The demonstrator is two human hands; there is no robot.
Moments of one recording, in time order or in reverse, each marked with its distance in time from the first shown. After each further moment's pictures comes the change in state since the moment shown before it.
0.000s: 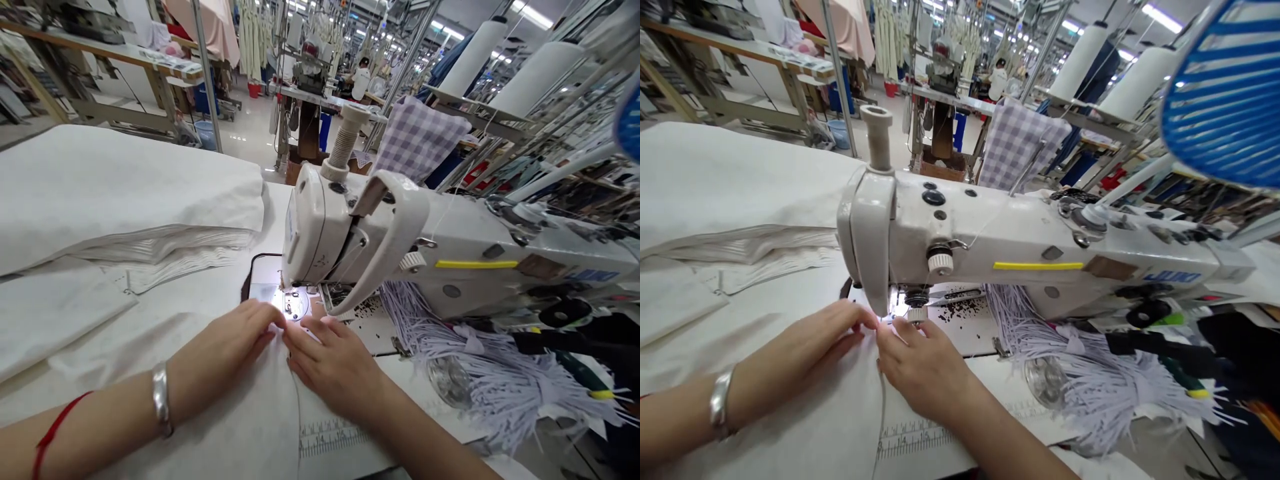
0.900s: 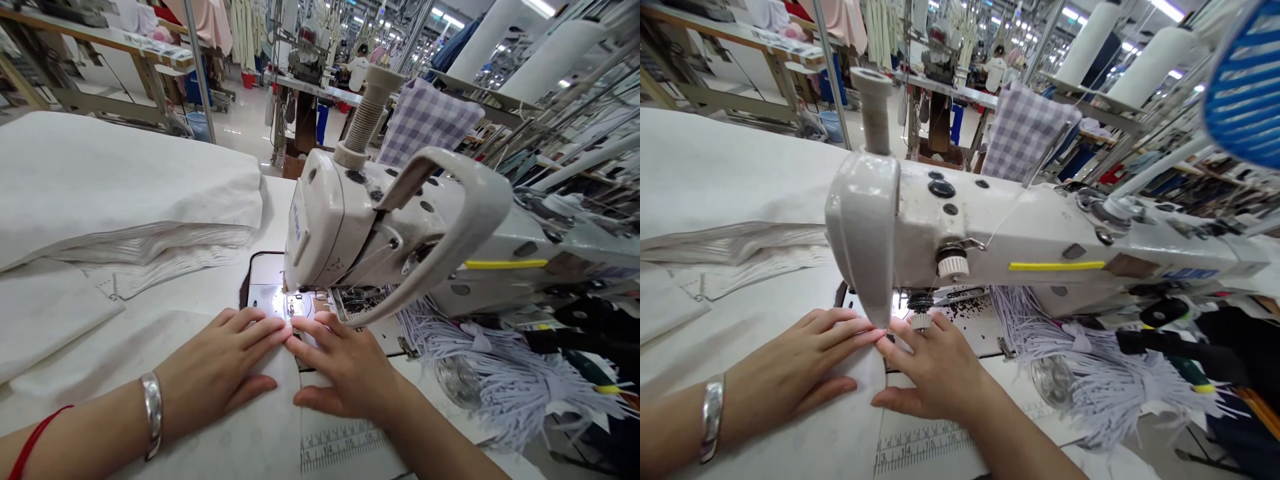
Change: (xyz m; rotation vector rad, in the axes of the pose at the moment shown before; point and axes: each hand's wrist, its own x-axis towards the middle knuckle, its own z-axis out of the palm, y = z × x) left_hand -0.015 -0.013 0.004 0.371 -0.019 0.302; right_hand -0.009 0.008 0.002 0.128 0.003 0.112
